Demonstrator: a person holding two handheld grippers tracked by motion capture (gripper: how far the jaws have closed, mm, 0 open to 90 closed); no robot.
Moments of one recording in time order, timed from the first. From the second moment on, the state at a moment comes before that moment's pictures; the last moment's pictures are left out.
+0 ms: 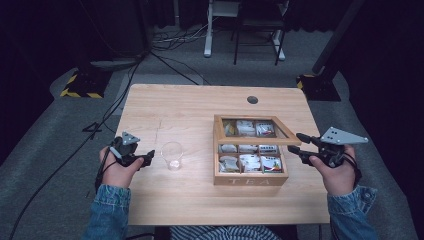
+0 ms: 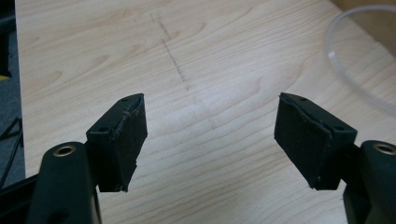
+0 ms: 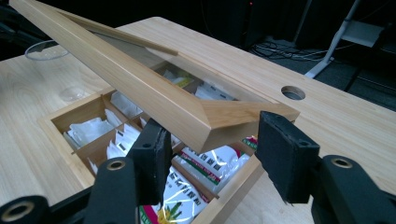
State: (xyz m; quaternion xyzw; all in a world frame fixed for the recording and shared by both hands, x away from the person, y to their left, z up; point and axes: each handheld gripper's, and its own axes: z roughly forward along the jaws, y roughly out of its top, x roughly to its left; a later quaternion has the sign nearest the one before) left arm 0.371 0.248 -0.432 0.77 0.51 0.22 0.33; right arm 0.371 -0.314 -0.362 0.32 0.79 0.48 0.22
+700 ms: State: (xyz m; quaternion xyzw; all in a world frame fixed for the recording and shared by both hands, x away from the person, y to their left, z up) left arm 0.347 0.202 -0.378 0.78 0.44 0.21 0.40; right arm 0.388 -0.313 -0.355 0.33 0.77 0.51 0.22
